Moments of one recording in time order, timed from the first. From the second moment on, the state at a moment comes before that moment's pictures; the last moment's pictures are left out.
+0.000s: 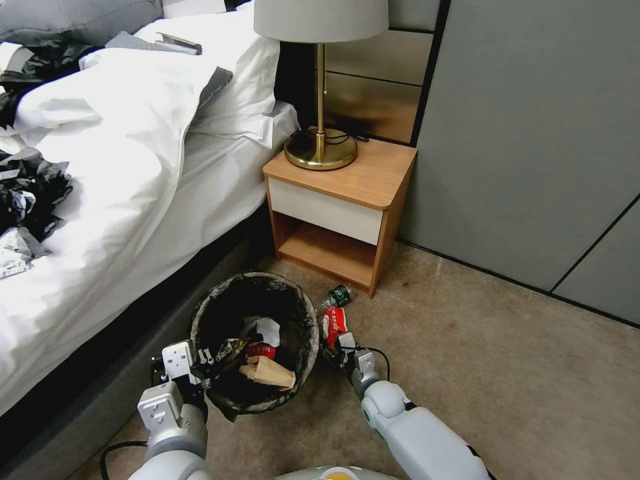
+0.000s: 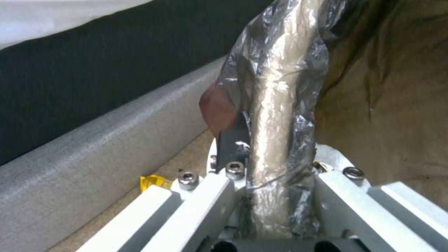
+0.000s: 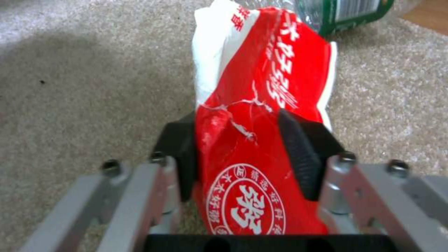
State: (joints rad) left arm 1.82 -1.46 -0.47 -2.35 -0.27 0.38 -0.48; right arm -0.90 1.44 -0.16 0.86 0.34 0.15 0.04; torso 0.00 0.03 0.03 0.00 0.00
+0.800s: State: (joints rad) left arm 1.82 -1.45 -0.46 -2.35 -0.26 0.37 -0.47; right arm -0.96 1.40 -0.13 0.99 0.36 0.17 0.07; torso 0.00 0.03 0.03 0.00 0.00
